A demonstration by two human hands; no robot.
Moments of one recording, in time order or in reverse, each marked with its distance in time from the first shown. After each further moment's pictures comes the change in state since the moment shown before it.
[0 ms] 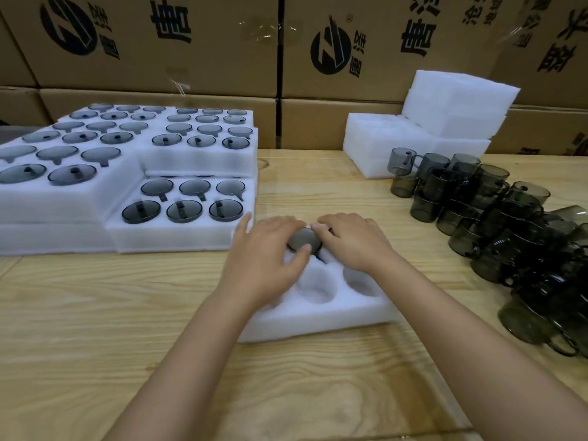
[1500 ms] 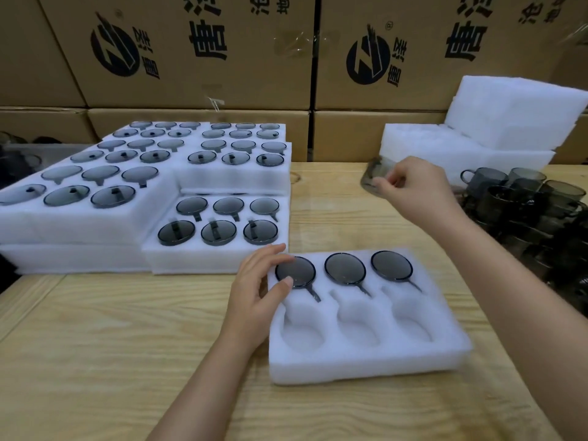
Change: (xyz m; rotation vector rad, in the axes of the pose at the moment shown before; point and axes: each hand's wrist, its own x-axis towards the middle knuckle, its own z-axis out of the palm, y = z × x) left_hand -0.026 -0.057 0.003 -0.702 0.145 -0.275; right_hand 0.060 0.008 -0.066 0.310 0.440 0.060
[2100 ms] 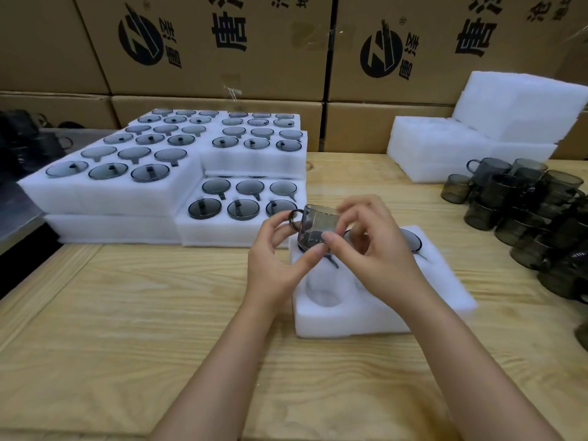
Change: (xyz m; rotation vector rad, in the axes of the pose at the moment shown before) left_hand -0.012 0.023 -0.005 -0.222 0.129 -0.013; right_hand -0.133 -0.083 0.020 0.594 -0.136 -0.174
